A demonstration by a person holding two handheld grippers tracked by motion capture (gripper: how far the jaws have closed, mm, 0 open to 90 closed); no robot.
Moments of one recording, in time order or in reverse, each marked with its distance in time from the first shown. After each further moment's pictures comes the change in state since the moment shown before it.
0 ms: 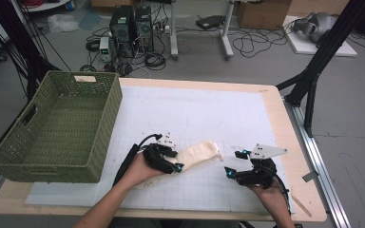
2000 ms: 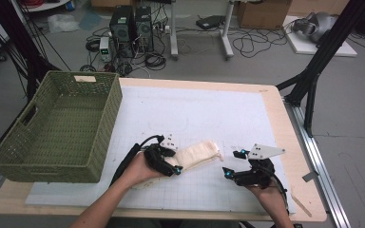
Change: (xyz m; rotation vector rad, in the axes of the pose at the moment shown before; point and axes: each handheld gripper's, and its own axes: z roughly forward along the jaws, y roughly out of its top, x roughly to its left) left arm -0.002 0.001 0.003 0.065 0.023 0.054; right arm 0.003 0.003 0.003 -0.004 0.004 -0.012
